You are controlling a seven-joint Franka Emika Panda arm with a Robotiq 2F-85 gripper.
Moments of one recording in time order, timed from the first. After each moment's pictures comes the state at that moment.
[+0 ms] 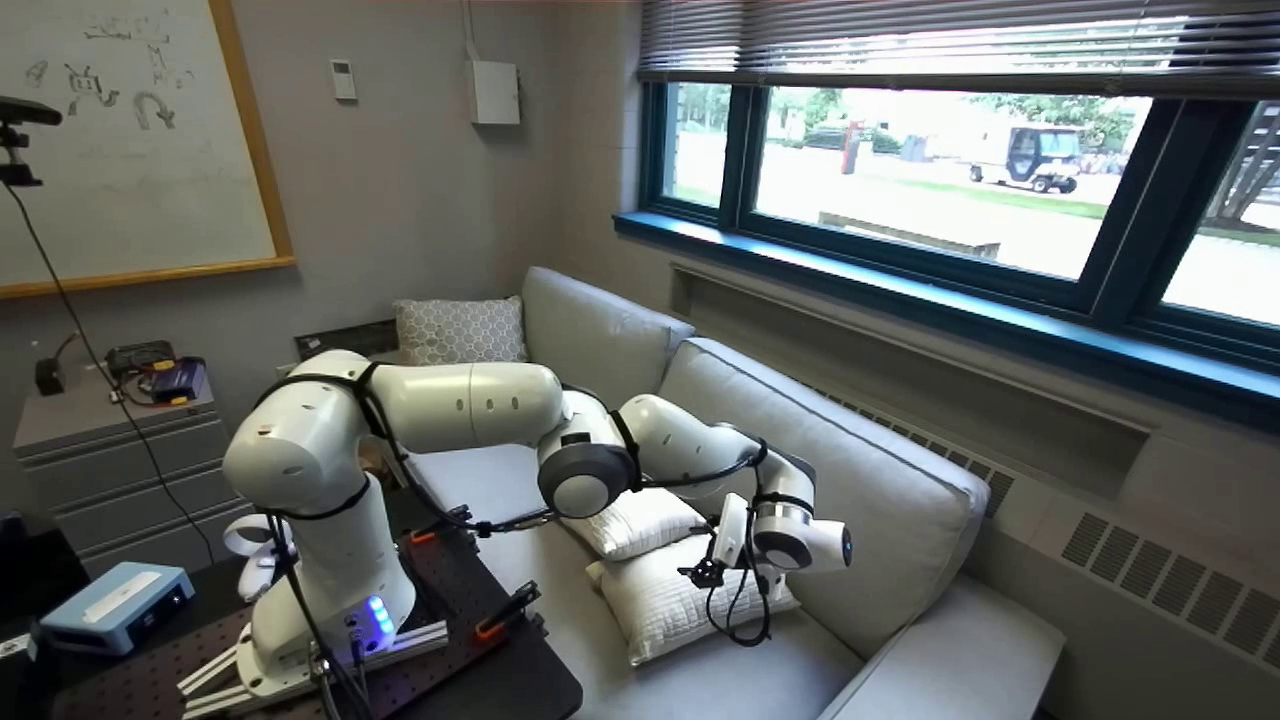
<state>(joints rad) -0.56 1.51 0.03 -0.77 0.57 1.45 0.14</state>
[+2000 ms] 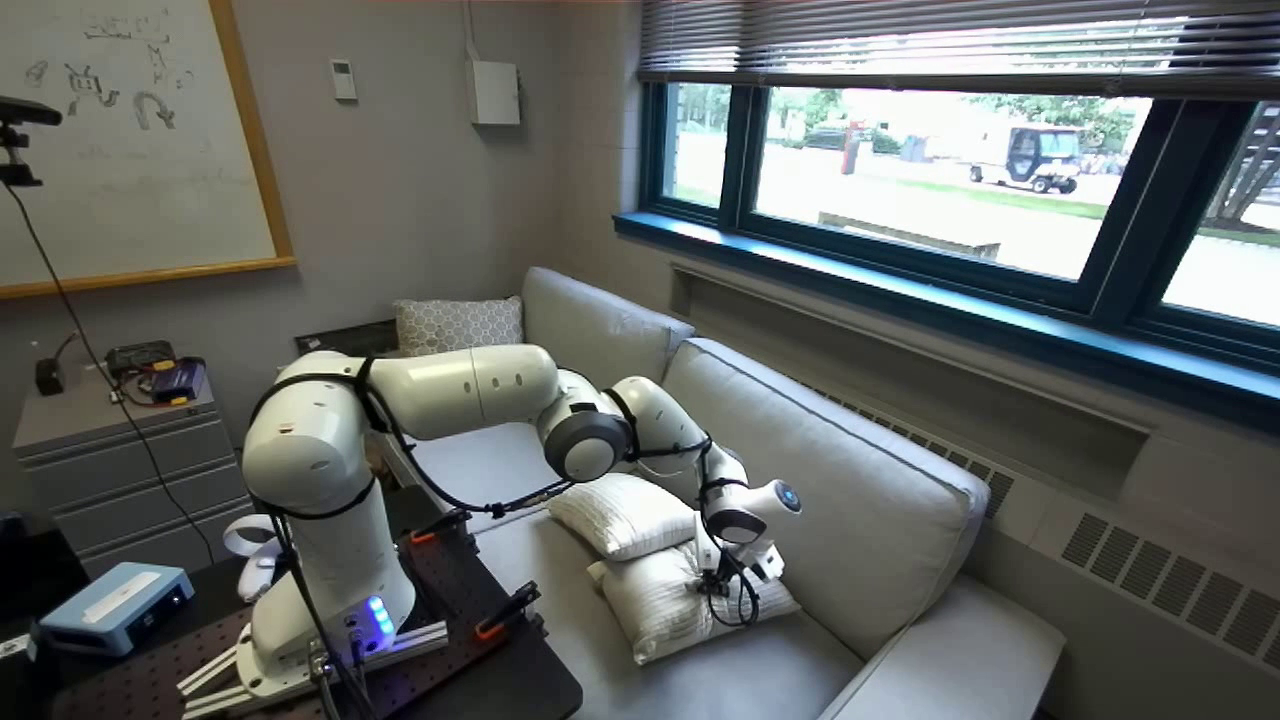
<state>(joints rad) -0.37 1.48 0.00 -0.99 0.35 2.17 0.09</state>
